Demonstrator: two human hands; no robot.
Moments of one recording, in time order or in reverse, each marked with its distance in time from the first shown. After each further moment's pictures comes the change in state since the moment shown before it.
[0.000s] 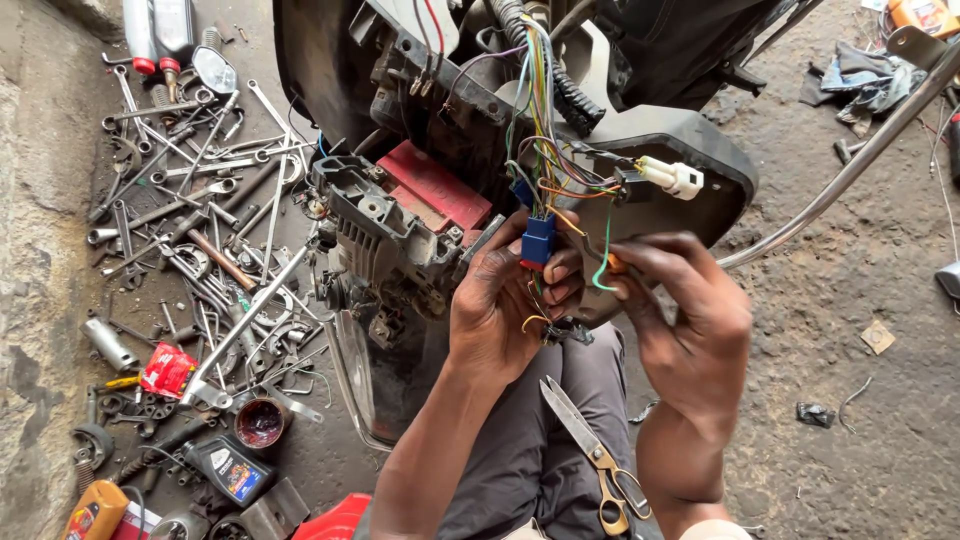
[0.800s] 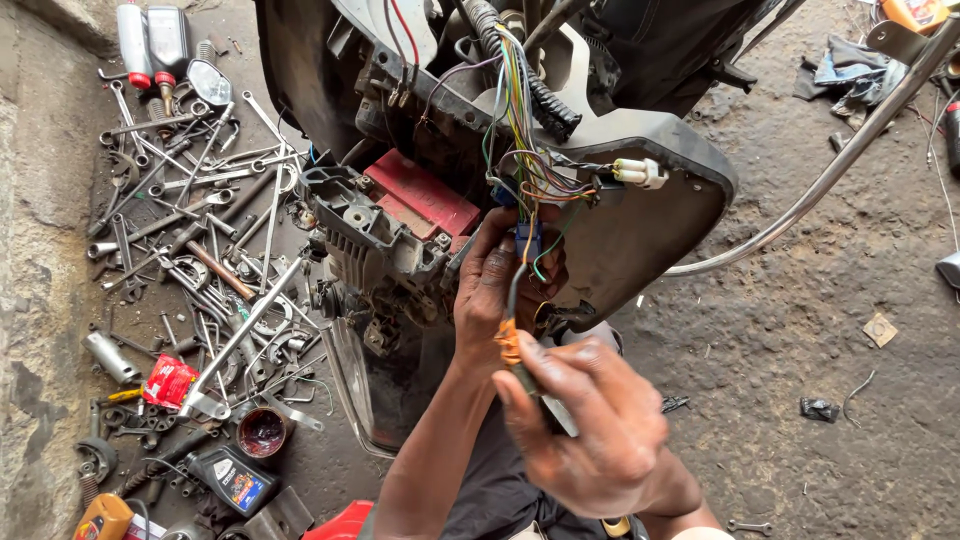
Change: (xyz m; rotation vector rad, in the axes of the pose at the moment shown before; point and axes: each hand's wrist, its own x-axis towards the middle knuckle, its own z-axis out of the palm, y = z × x) left_hand 0.014 -0.030 -0.043 0.167 -0.029 0.249; right_hand -0.021 -0.067 0.025 0.028 0.035 -0.204
